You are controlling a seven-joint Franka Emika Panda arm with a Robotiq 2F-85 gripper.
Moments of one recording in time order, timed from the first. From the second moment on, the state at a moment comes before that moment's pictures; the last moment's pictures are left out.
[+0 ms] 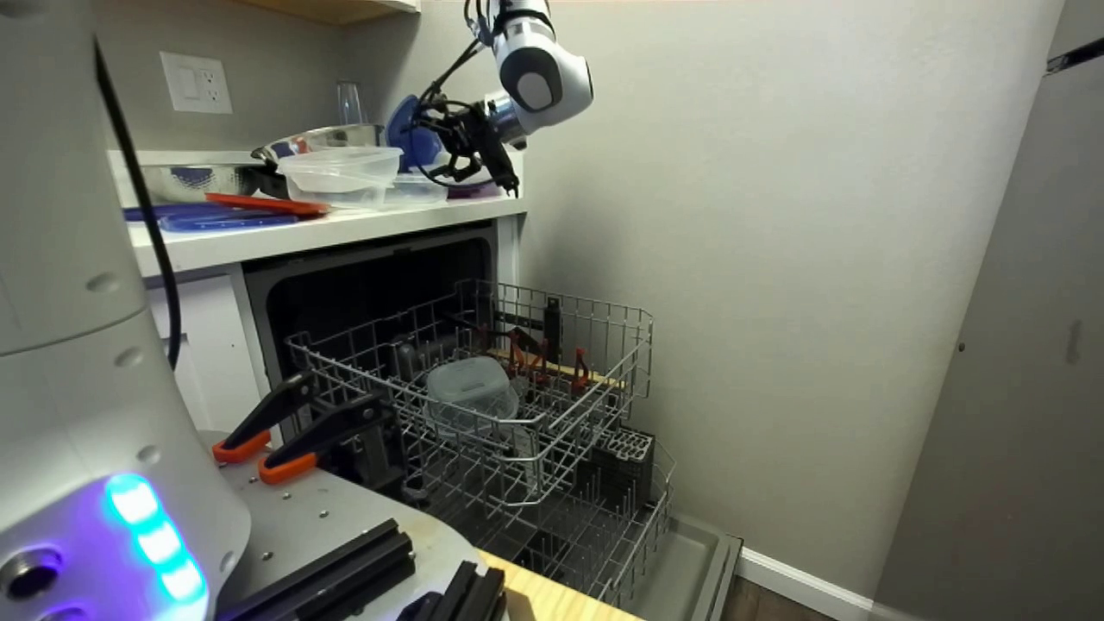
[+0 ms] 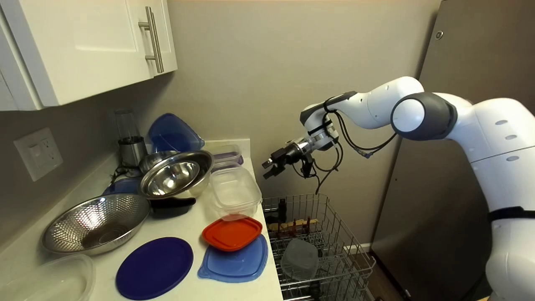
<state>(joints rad) -0.01 0.75 0.22 -1.44 1.09 1.74 -1.05</state>
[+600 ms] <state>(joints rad) 0.02 1.05 0.26 -1.09 1.11 1.43 -1.05</state>
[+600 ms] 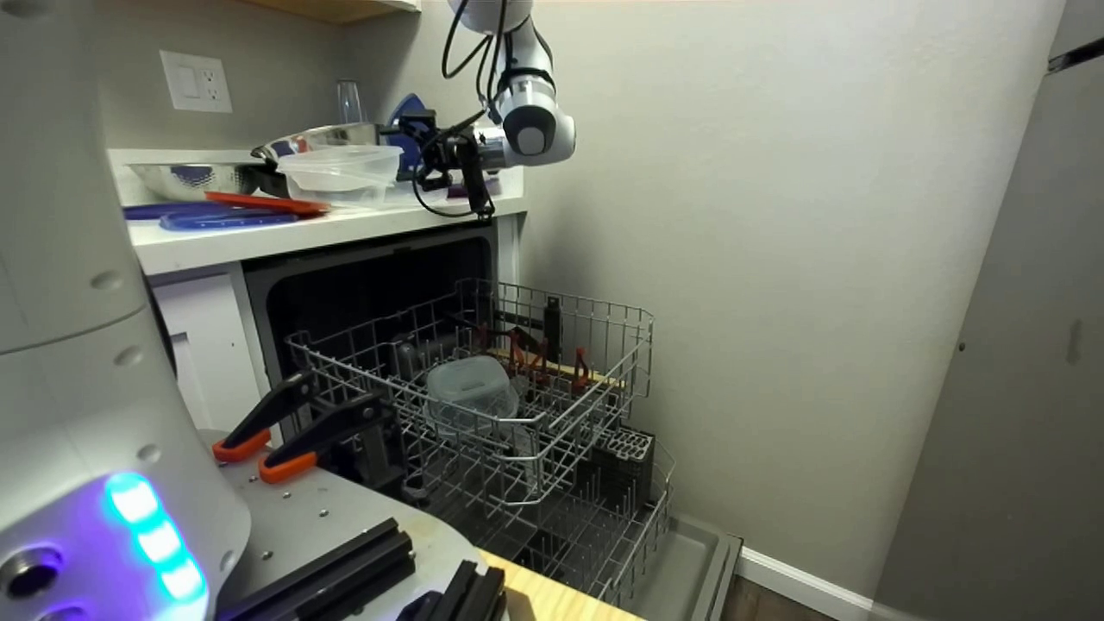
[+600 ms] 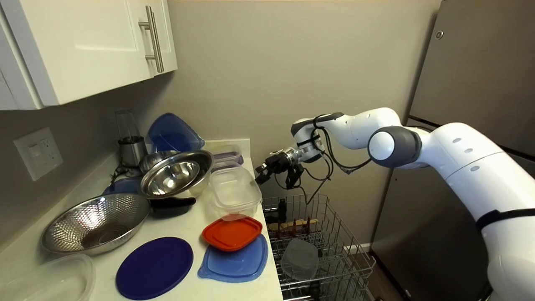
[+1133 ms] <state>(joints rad) 0.03 1.20 0.30 -0.89 1.16 1.27 -1.01</state>
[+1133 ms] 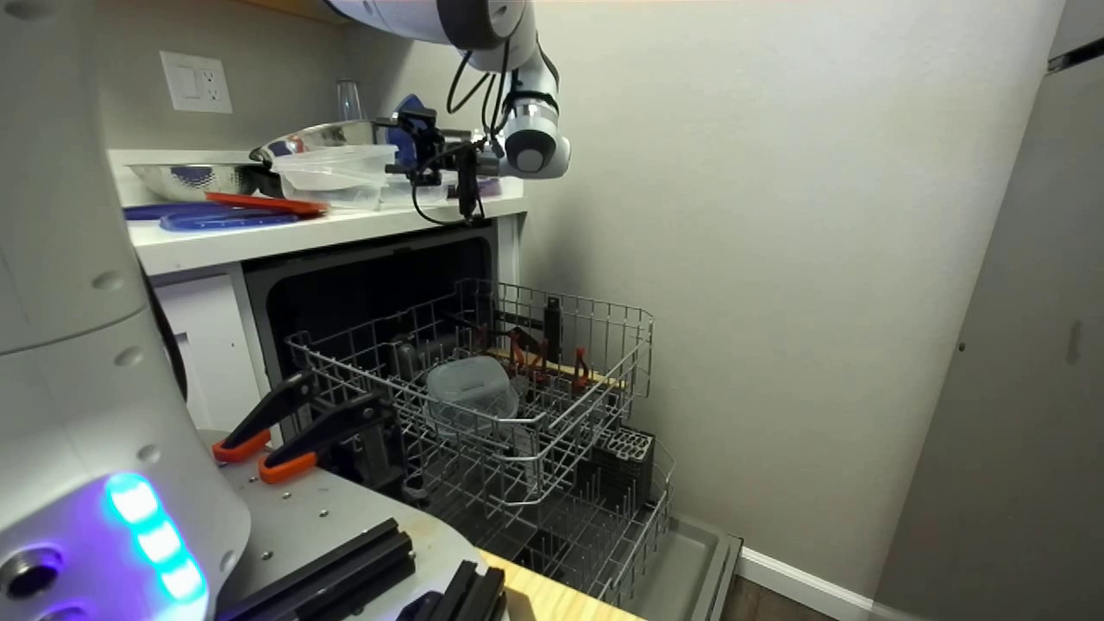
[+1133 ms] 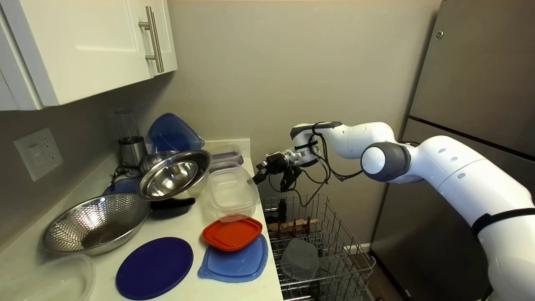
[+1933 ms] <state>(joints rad) 0.07 1.25 0.34 -0.78 1.18 1.09 -0.95</state>
